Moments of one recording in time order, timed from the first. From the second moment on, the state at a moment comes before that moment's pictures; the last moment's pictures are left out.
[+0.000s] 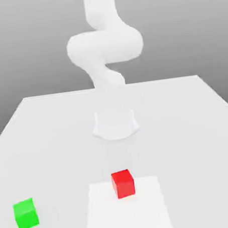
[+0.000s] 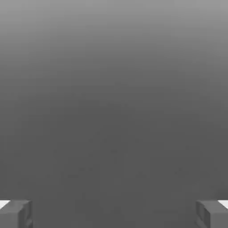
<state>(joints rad) 0.01 -0.73 -0.01 -2.36 0.00 2.35 0.78</state>
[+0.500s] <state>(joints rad) 0.05 -0.23 -0.06 -2.81 -0.02 2.72 0.60</state>
